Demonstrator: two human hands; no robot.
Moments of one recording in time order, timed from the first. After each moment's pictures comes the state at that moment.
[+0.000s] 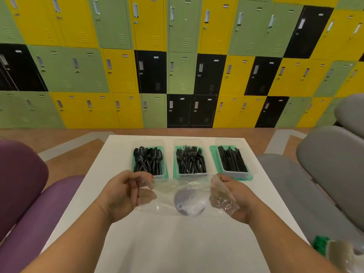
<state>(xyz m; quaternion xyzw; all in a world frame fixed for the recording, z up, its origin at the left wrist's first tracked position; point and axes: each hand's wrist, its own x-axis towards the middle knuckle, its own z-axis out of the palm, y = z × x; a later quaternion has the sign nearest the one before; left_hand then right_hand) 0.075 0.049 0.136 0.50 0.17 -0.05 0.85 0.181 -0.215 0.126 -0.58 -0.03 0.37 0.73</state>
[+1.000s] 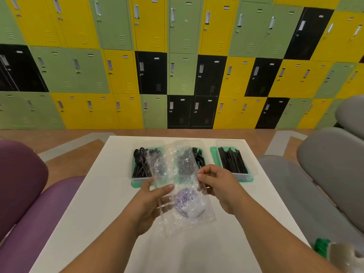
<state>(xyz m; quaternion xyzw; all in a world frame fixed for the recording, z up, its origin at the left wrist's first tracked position) 0.084 -0.001 0.114 0.52 0.23 -0.03 0.82 0.183 -0.181 0.136 -0.70 -0.12 0.23 0.66</state>
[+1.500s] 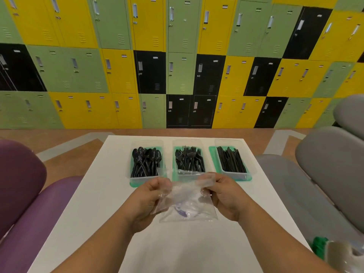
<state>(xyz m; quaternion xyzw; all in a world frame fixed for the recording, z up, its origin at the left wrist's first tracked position) 0.085 0.000 0.117 0.57 0.16 -0.06 0.80 0.171 -0.193 0.135 -0.62 -0.11 0.32 0.71</state>
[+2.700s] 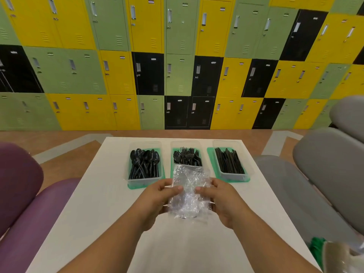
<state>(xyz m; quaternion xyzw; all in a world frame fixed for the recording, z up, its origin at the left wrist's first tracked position) 0.099 -0.017 0.119 0.63 0.18 -0.07 0.75 0.161 -0.191 0.131 -0.69 0.01 0.27 0.68</state>
